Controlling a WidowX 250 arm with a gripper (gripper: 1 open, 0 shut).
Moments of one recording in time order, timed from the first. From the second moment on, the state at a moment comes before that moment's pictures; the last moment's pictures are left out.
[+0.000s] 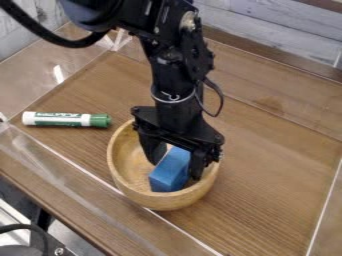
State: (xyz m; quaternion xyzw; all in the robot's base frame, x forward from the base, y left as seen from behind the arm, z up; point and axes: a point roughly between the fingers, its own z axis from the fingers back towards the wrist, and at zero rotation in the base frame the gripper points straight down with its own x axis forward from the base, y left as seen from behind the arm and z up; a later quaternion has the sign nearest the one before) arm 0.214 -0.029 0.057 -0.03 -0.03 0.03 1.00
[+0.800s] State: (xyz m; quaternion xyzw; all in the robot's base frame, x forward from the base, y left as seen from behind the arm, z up) arm 0.215 -0.030 0.055 -0.04 -0.03 0.04 1.00
